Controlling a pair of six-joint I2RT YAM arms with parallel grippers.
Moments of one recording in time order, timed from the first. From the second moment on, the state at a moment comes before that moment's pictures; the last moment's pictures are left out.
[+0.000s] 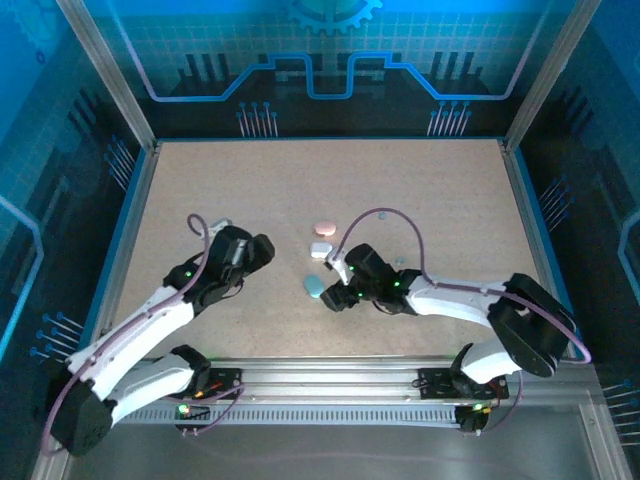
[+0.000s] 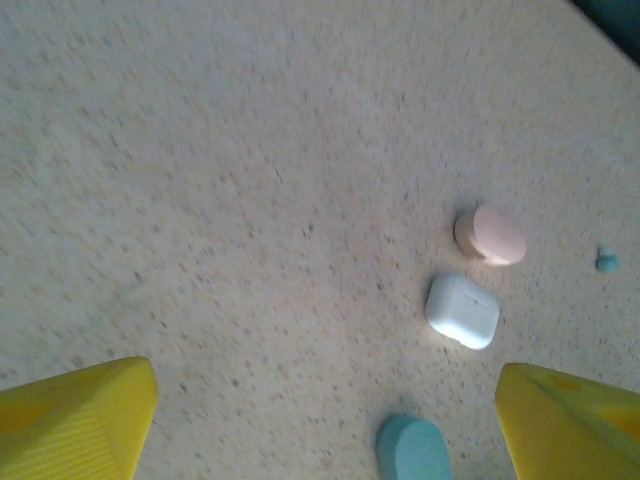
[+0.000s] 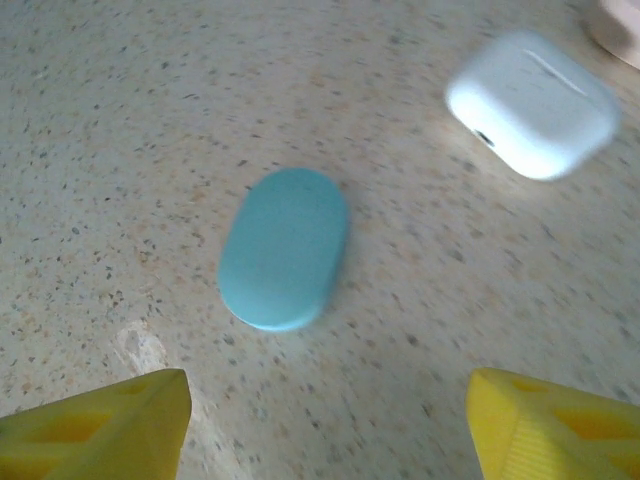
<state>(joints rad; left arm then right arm) -0.50 0.93 0.68 -0.52 -0.30 -0.95 0.88 1.48 0.67 0.00 -0.04 0.08</state>
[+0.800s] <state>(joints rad) -0.48 0.81 0.61 -0.44 -0.37 -0.79 0.94 1.79 0.71 0.32 0.04 0.05</state>
